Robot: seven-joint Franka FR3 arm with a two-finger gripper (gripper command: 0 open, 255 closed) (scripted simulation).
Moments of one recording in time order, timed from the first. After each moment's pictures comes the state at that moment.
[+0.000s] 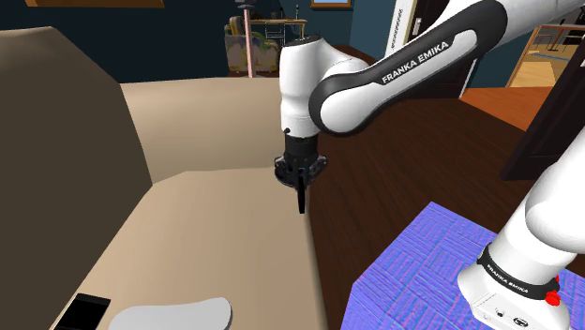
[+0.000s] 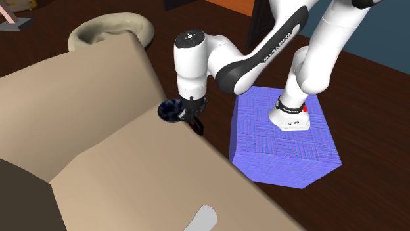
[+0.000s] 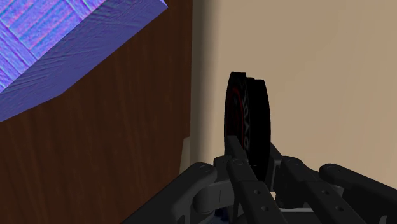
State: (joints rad) arm -0.04 -0.04 0.59 -2.22 -0.05 2.19 1.22
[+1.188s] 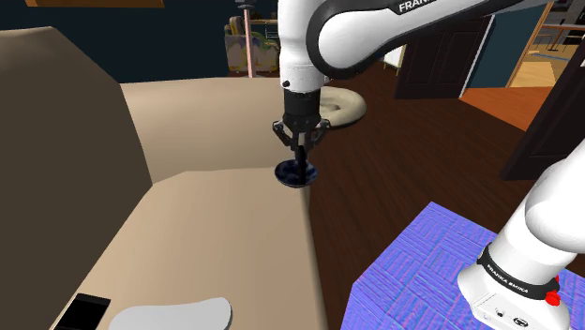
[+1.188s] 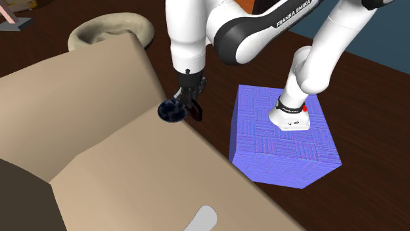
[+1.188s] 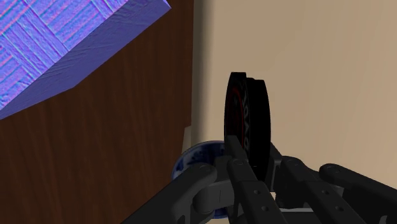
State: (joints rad) arm -0.04 -0.13 0.57 -2.06 0.01 1.95 1.16
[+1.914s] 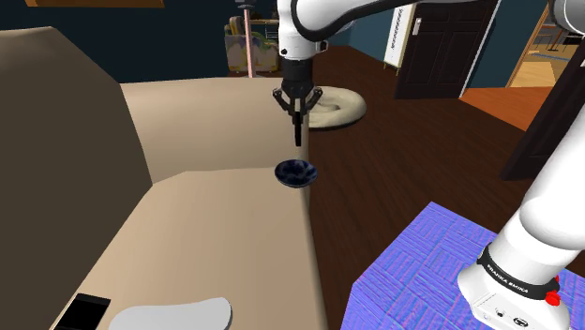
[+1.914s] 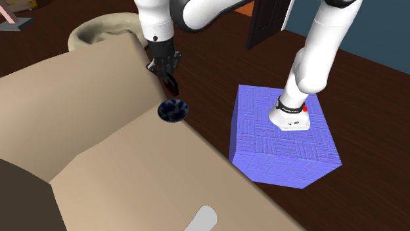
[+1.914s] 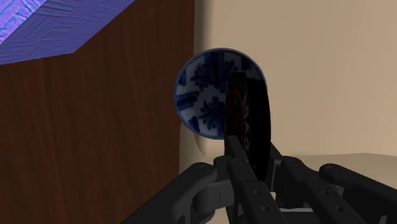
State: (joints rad) arm -0.13 0.07 0.48 -1.76 -0.09 1.84 1.02
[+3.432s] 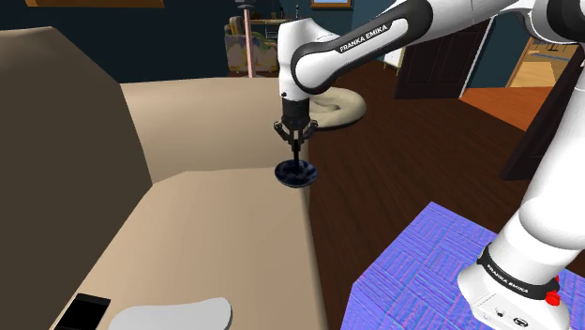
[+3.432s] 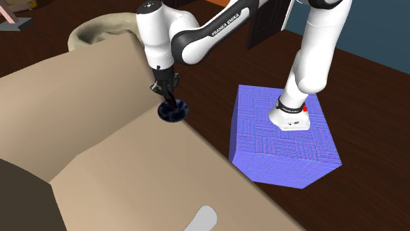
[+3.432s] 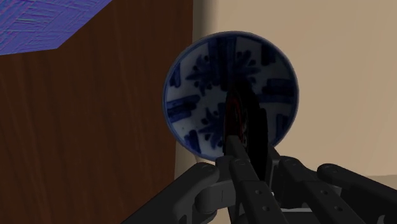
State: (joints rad) arm -0.13 0.18 0.46 -1.90 -0.16 2.07 1.04
